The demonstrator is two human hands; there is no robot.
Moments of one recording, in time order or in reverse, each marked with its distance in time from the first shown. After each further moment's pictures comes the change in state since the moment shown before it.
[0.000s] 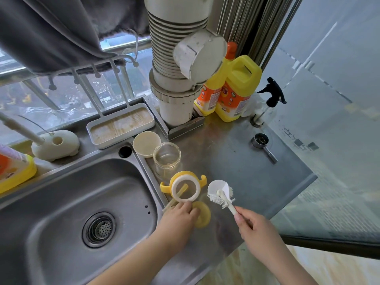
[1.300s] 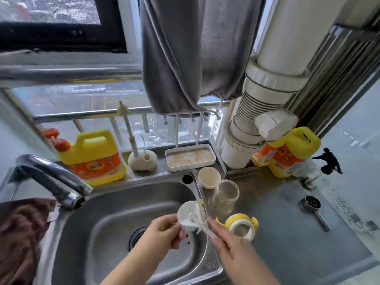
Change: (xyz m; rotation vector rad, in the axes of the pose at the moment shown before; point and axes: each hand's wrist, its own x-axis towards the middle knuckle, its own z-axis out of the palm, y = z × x) left_hand -0.114 -0.030 -0.152 -1.500 0.410 -0.906; right_hand -0.035 -0.148 0.069 -0.224 -0.190 -0.442
